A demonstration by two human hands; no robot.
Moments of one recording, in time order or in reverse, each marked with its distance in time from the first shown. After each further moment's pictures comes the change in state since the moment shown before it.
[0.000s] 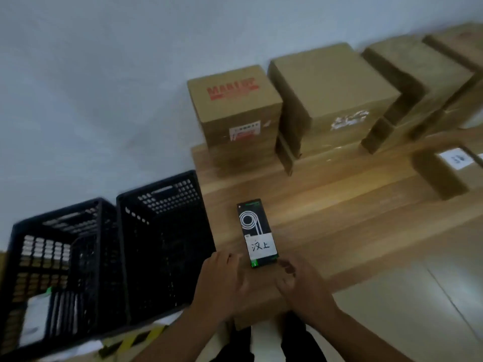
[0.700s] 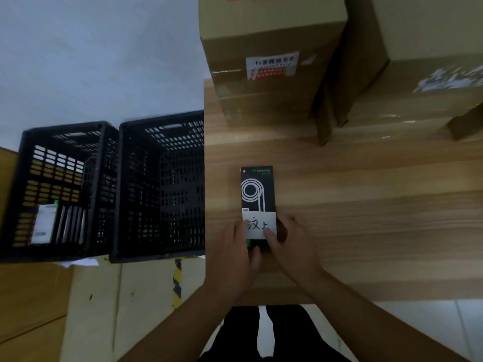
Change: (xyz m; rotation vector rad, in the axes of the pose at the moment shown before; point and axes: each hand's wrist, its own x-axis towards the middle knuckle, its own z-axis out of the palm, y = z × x) left_hand 0.052 0.054 0.070 -0.409 0.049 -0.409; right_hand 0.119 0.042 0.019 0.005 -0.096 -0.178
